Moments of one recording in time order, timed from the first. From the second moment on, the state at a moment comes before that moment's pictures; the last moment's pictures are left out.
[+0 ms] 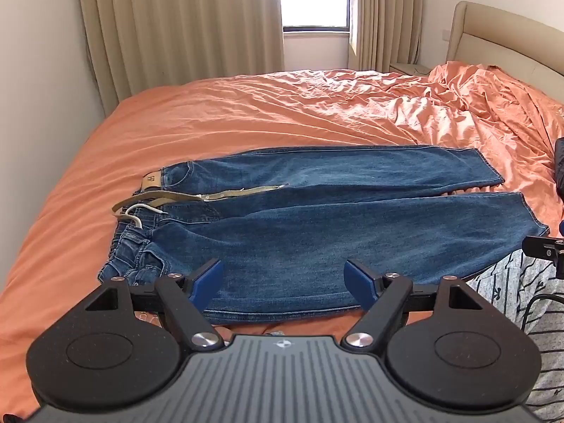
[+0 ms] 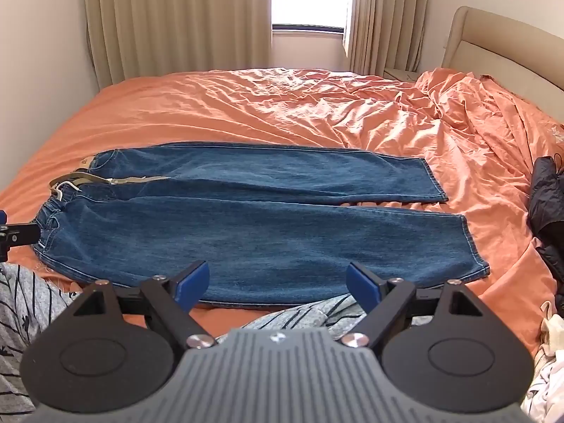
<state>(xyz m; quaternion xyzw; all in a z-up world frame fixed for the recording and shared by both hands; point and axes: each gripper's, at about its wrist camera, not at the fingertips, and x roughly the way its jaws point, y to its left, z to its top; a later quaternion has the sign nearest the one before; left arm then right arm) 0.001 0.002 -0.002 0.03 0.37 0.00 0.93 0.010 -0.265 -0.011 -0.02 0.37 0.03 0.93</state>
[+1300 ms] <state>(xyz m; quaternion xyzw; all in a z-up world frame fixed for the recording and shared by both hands) 0.003 0.005 -0.002 0.04 0.36 0.00 0.93 0.014 -0.260 -0.007 -0.02 0.38 0.03 0.93</state>
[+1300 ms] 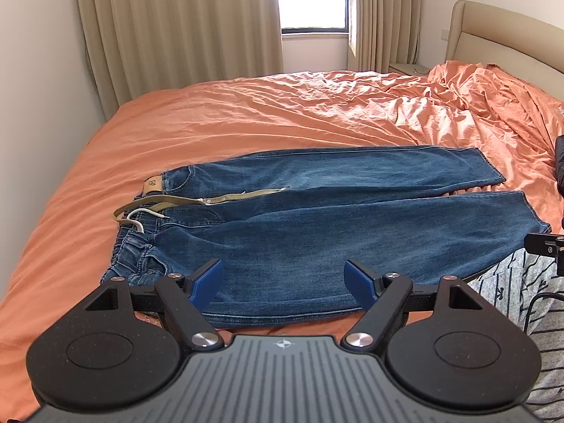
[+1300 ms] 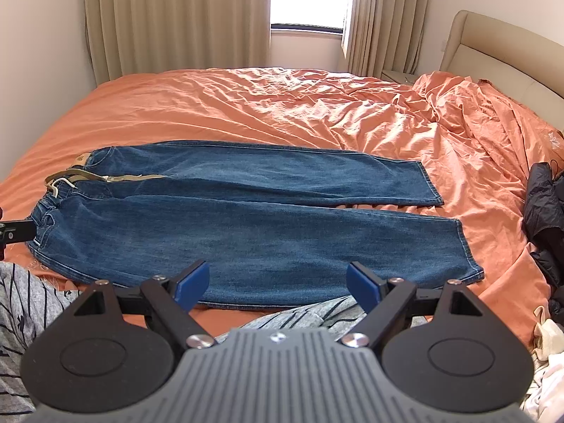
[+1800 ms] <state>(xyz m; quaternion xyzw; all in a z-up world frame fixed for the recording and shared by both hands) 0.002 0.003 -0.002 0.04 0.36 -0.01 0.93 0.015 -0.262 -0.011 -0.02 0.38 0.02 0.92</state>
